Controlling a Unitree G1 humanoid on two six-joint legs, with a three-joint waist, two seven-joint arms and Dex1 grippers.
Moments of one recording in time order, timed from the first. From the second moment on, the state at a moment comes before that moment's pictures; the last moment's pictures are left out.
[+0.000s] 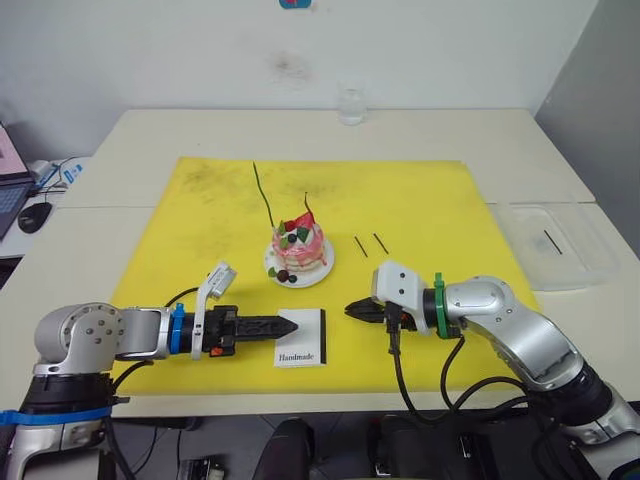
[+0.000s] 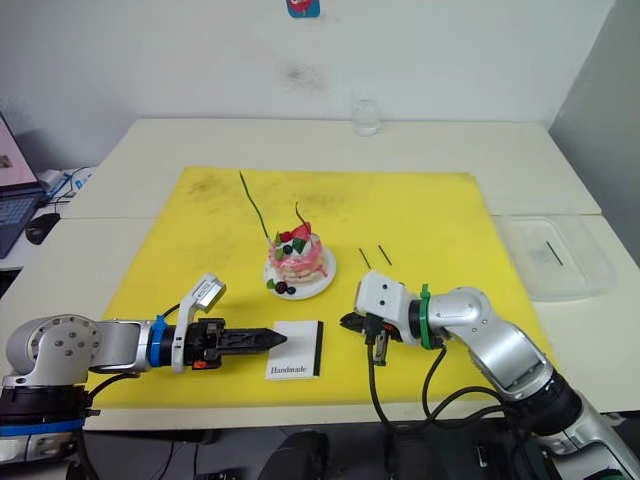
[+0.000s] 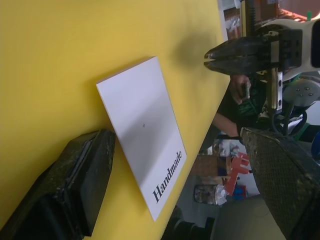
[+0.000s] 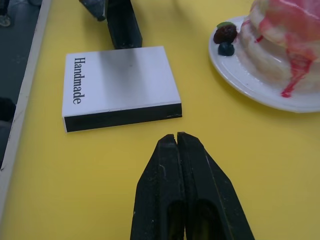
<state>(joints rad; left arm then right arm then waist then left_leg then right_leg) -0.32 0.72 0.21 -0.04 -1.10 1.55 -0.75 -0.46 -0.60 0.45 -0.41 0.22 0.64 0.87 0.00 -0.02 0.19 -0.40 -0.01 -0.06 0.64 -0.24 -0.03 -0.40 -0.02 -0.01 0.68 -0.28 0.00</state>
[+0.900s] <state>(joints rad) -0.29 0.67 0.24 -0.07 -1.09 1.55 -0.71 -0.51 -0.42 0.59 -0.22 0.12 0.56 0.91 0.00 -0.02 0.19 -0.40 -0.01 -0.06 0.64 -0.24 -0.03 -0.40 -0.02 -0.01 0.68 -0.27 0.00</state>
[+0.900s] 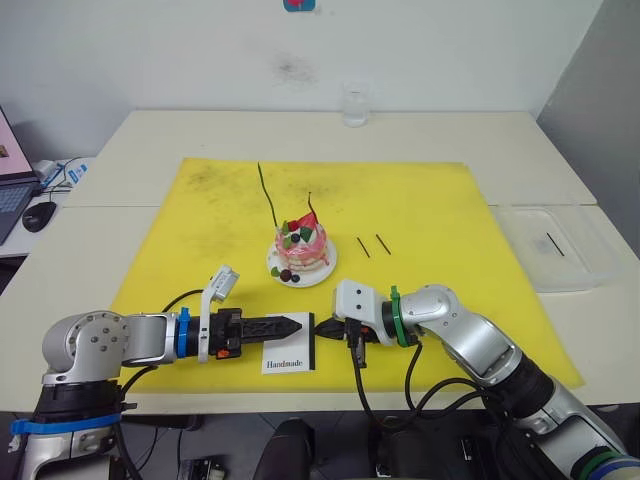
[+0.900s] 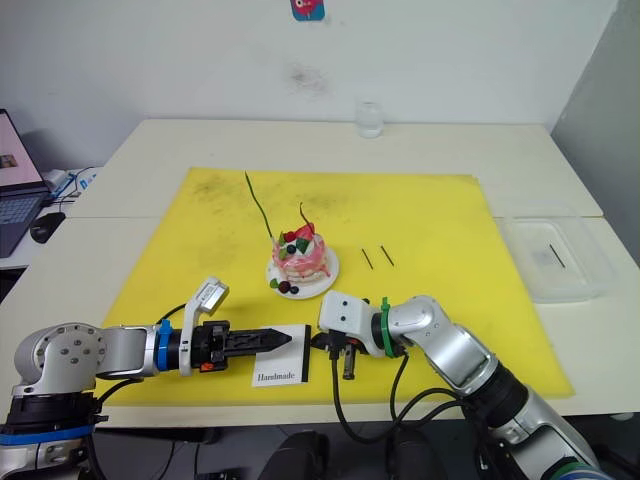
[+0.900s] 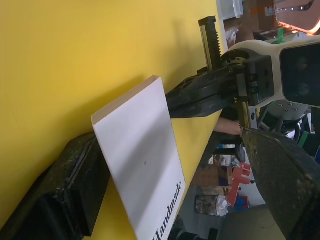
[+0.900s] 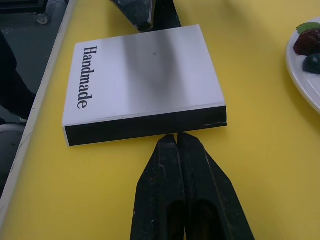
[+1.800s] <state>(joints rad) -0.24 0.64 0.20 -0.12 -0.97 1.45 -0.67 -0.51 -0.37 0.58 -0.22 0.13 0.64 0.91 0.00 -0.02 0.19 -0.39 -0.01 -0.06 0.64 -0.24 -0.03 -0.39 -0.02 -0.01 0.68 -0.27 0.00</state>
